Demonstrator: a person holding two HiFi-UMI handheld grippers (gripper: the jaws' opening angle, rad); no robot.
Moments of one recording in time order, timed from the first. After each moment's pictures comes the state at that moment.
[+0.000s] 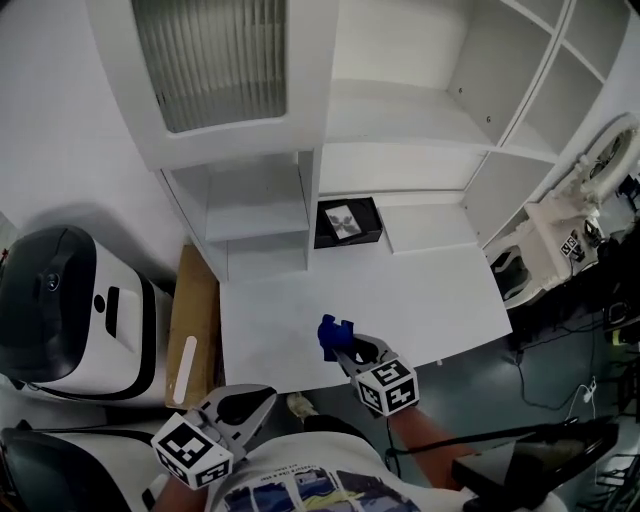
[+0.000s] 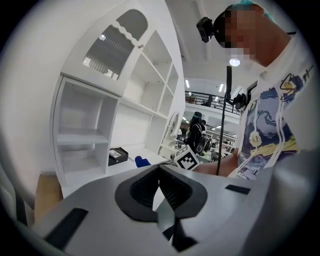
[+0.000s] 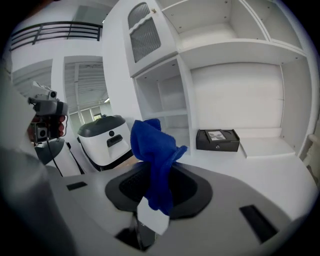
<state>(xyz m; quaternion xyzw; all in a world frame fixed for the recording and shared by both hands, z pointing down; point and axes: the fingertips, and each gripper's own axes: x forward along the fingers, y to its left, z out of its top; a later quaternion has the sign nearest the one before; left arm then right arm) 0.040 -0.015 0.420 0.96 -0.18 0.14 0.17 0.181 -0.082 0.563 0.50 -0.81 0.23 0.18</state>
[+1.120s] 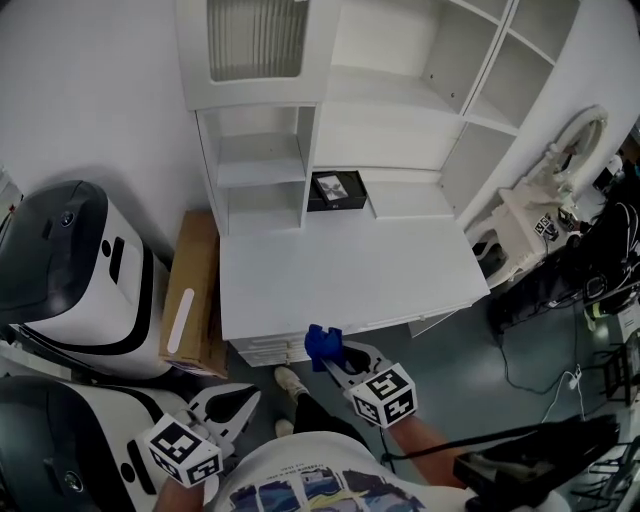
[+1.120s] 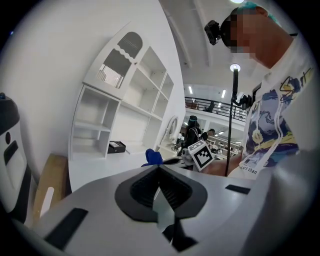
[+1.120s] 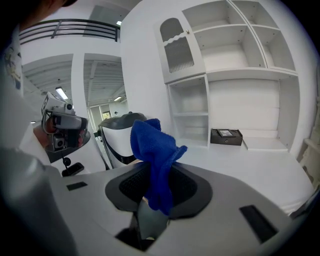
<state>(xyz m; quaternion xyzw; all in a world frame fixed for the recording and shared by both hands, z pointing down) -0.033 0.141 0.440 0.95 -0.21 0.11 0.19 0.109 0.097 0.531 0.48 -0.83 0.20 0.18</state>
